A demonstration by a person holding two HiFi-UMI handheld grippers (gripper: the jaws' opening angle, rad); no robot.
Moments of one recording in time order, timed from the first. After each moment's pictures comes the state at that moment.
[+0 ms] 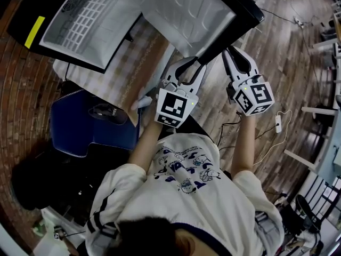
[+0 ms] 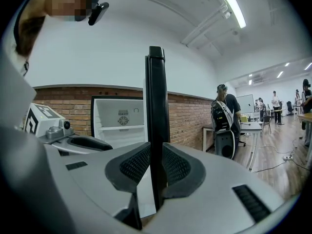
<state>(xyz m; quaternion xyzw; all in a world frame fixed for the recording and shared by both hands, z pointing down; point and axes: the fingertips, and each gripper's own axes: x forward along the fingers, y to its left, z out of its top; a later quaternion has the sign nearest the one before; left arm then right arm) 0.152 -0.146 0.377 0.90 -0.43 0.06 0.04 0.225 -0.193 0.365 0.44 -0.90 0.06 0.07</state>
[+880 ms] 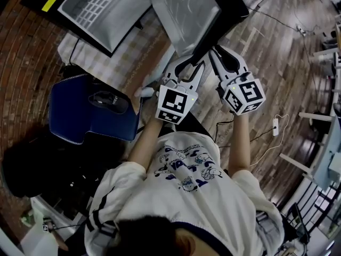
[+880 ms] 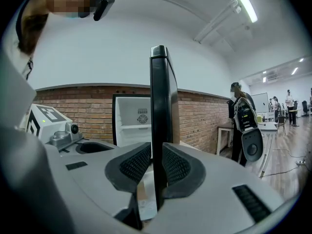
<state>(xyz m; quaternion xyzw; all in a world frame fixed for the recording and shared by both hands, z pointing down) 0.117 -0.096 0.387 0.88 -0.47 0.06 0.05 0.147 -0.130 0.367 0.37 -0.92 0.05 0.08</state>
